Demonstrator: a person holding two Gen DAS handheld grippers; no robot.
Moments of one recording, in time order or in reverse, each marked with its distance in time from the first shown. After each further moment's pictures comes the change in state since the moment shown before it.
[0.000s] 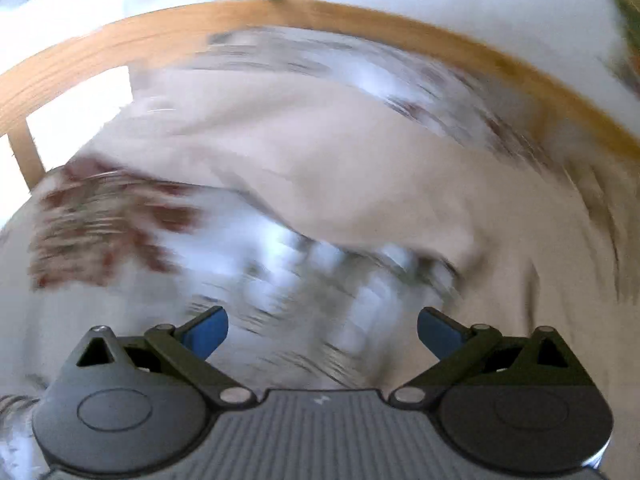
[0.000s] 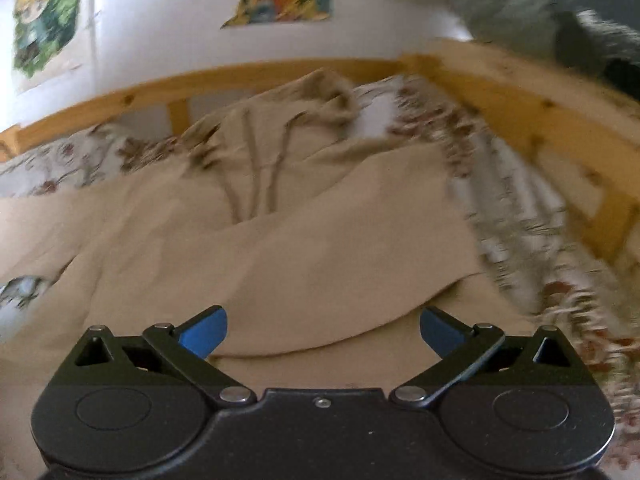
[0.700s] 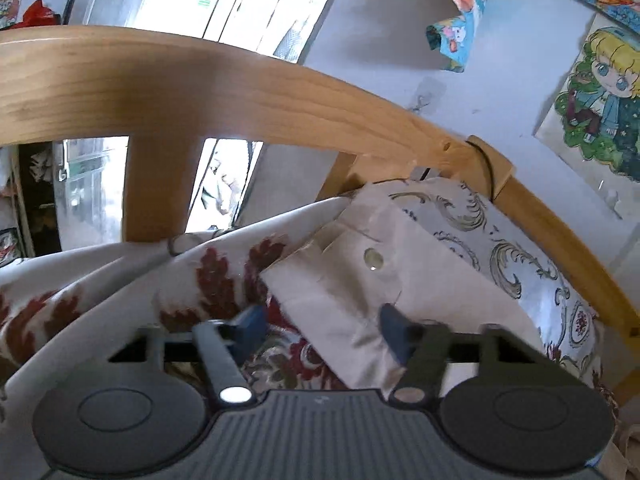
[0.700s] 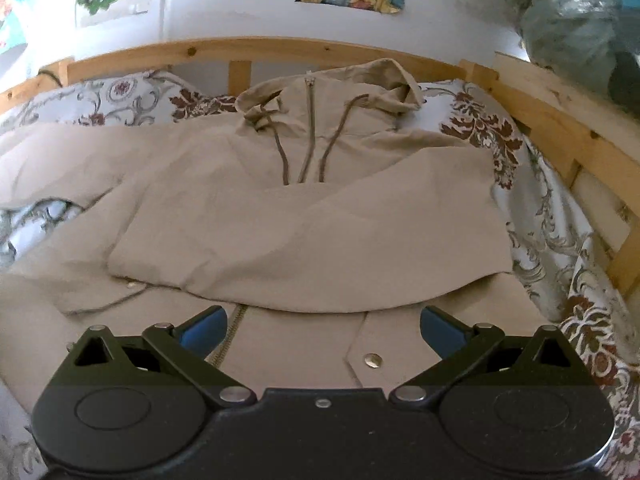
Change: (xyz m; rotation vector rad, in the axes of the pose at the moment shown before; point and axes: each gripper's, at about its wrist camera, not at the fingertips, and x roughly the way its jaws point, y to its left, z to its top) left arm 0.044 0.114 0.058 -0.484 -0.327 0.113; right arm -0.012 0.021 -0.015 -0.174 0.032 0.051
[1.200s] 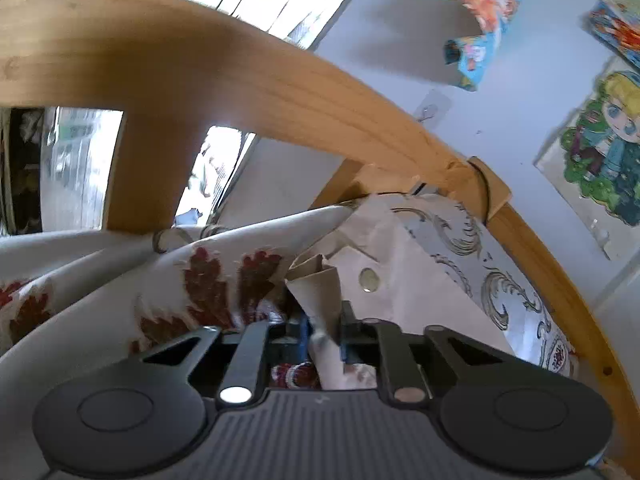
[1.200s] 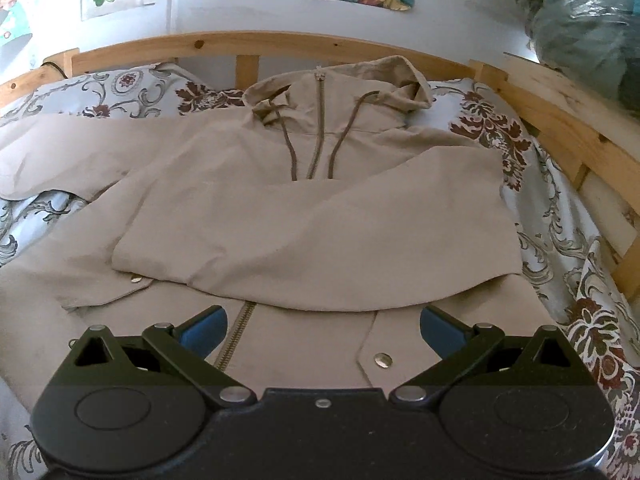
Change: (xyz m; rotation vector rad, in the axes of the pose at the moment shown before) left arm 0.010 0.013 0.007 -0.104 0.003 -0.071; right arm 0.004 0.009 0.001 -0.036 0.015 -0.008
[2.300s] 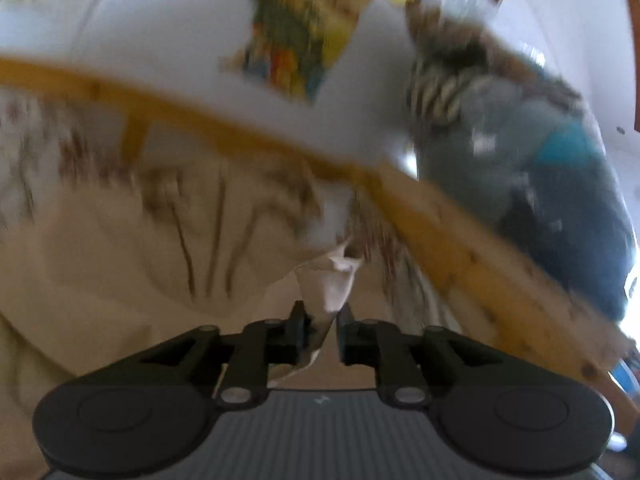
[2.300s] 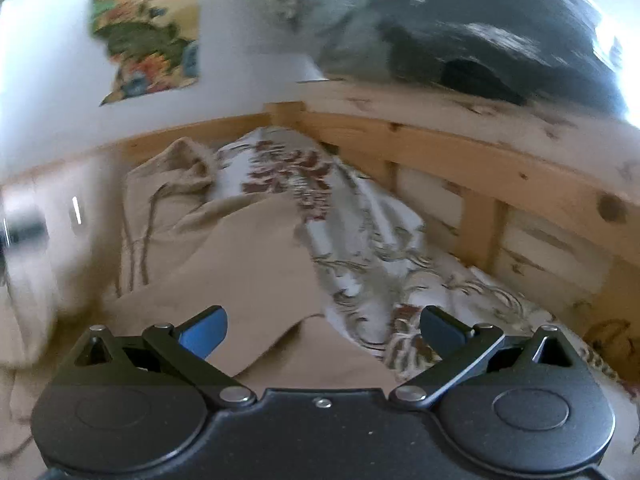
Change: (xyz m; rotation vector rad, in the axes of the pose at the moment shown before) left arm -0.201 -0.242 -0.314 0.662 0.503 -1.003; right arm -0.029 -0.128 -0.003 0.416 -0.183 -0.334
